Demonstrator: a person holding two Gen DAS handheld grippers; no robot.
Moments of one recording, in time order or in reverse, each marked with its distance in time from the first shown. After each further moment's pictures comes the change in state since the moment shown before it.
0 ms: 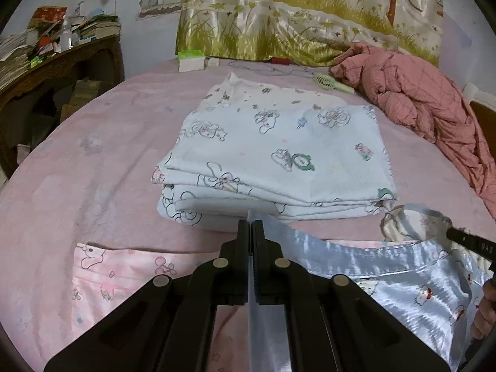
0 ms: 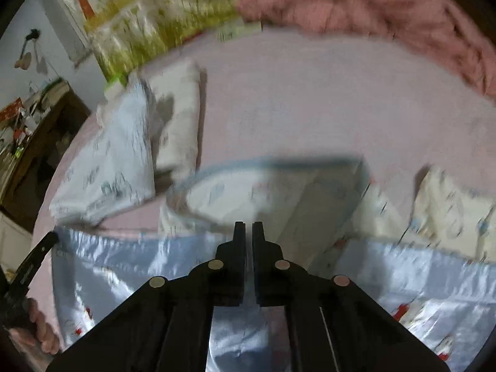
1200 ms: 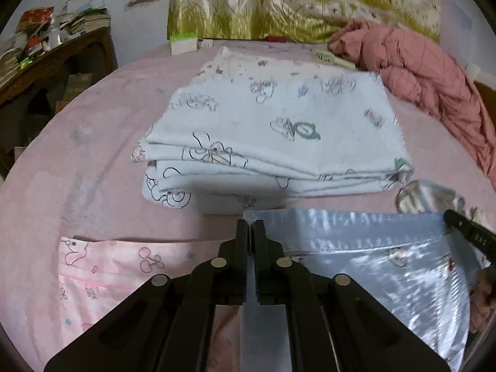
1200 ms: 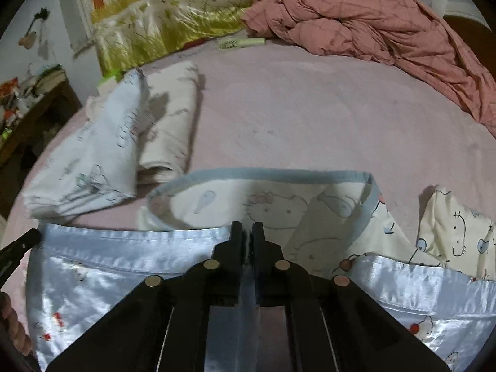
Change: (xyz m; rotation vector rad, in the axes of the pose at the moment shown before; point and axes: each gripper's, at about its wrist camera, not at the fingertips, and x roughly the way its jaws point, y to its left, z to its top) left arm 0.033 -0.004 -0.010 0.058 0.095 0.026; right arm 0.032 0.010 -0.011 -0.089 -0.039 -0.092
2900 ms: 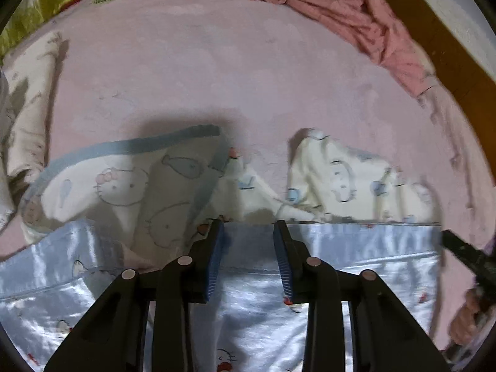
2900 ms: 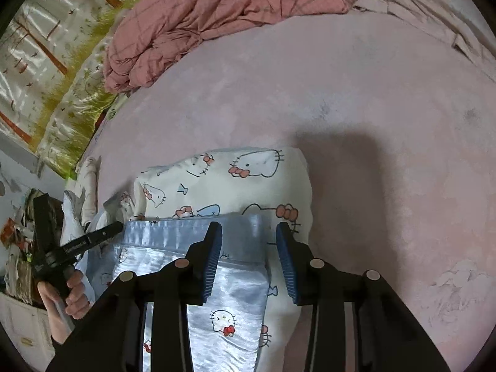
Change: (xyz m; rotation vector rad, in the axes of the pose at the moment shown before) left arm 0.022 -0.349 -0.009 0.374 0.380 -0.393; right arm -0.143 -0.359 -0.099 0.582 0.077 0.056
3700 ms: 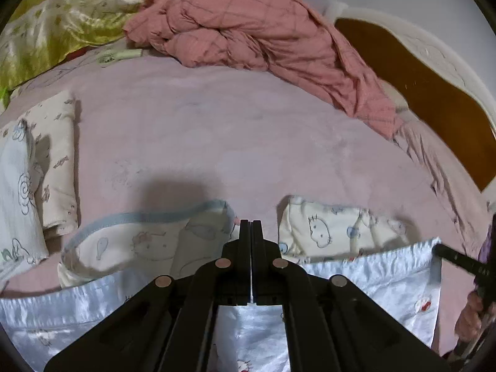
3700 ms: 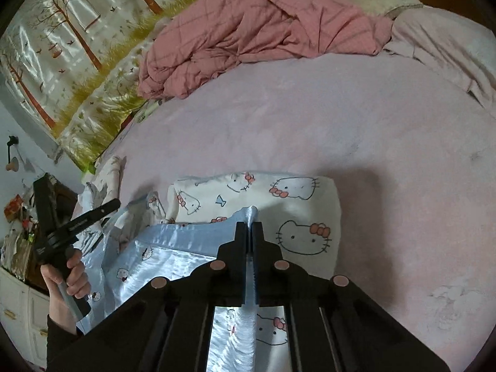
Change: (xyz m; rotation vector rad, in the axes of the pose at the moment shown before) left arm -0.064 0.020 0.001 0.064 -0.257 -0.079; right arm -0.039 0.029 -0.010 -0.138 -0.123 0.056
